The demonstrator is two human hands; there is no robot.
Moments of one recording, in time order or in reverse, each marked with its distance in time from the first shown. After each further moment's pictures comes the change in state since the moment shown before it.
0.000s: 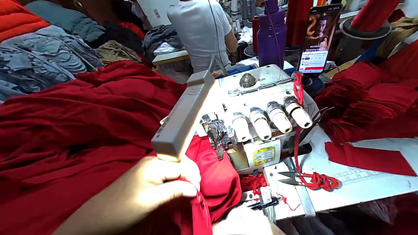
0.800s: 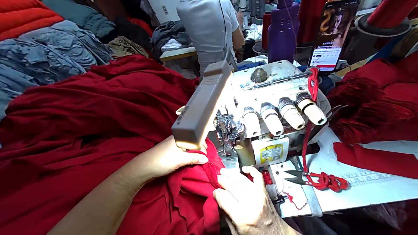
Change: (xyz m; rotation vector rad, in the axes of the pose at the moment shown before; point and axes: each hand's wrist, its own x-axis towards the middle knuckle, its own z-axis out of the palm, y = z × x) left_hand 0.022 -0.023 -0.005 0.044 -0.019 -0.565; right_hand 0.011 0.039 0.035 -0.648 0.247 0.021
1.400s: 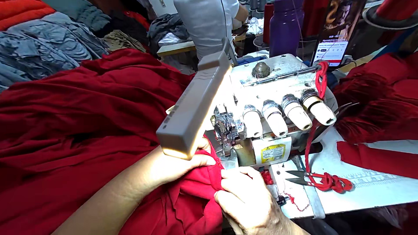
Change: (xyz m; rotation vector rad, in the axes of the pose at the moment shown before) left_hand 0.006 -0.001 0.014 0.300 0.069 0.179; right_hand -0.001 0.011 -0.005 0.136 -0.023 -0.025
